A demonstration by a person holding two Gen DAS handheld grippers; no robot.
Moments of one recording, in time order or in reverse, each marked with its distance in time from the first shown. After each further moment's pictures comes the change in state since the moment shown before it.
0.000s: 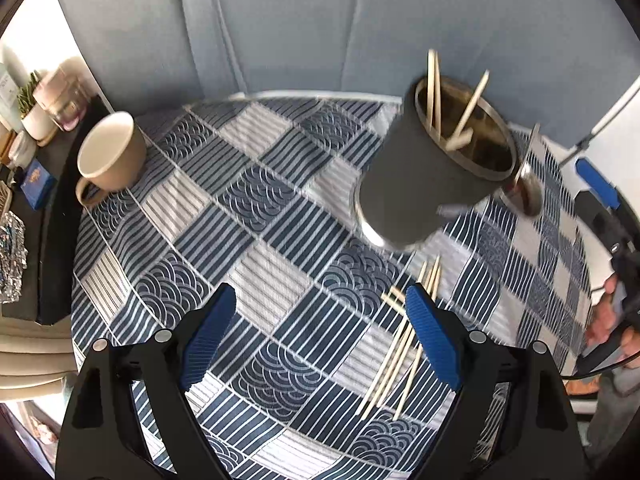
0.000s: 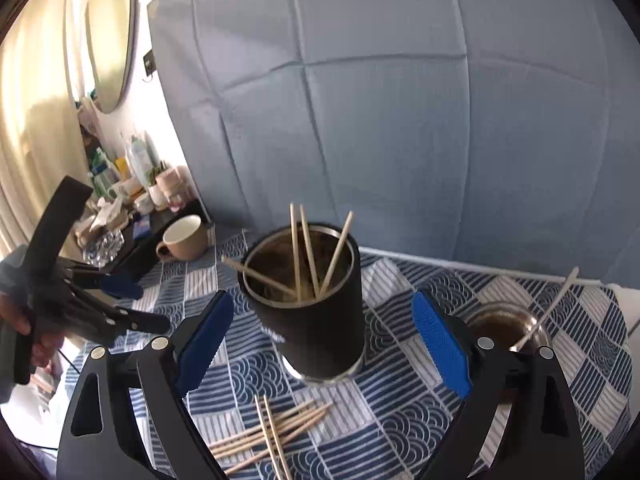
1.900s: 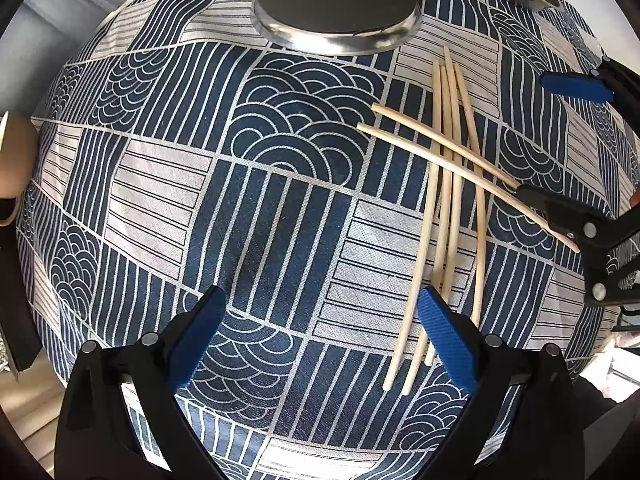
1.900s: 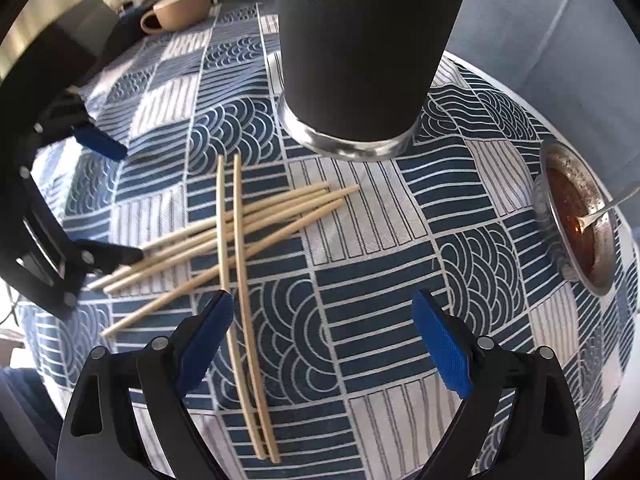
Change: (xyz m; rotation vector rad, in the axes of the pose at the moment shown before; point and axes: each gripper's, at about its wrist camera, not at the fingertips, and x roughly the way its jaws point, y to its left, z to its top) left arm 0.137 -0.054 -0.060 0.349 0.327 0.066; right arm 0.100 0.016 -0.134 -0.265 0.583 -0.082
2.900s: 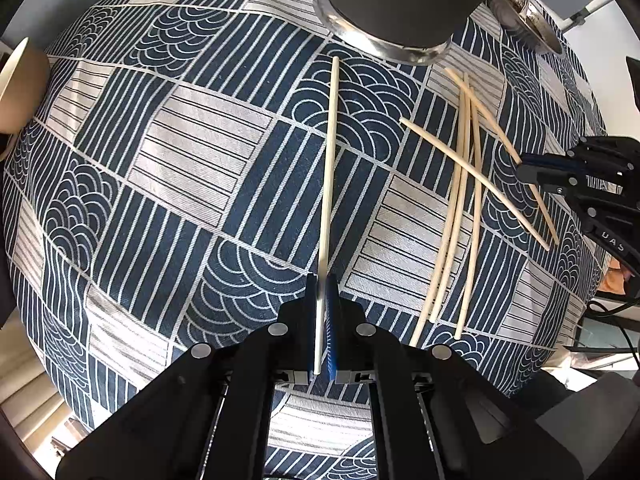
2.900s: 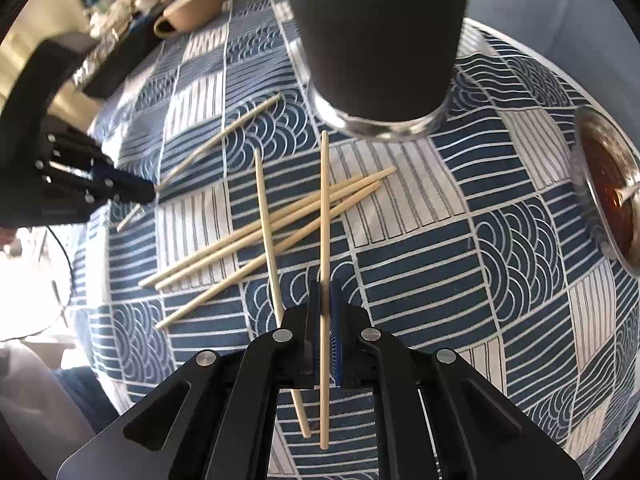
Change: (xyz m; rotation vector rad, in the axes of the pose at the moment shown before) left arm -0.020 0.069 -0.047 -0.128 0.000 -0.145; right arm -0.007 -0.010 0.005 0.118 0.054 0.241
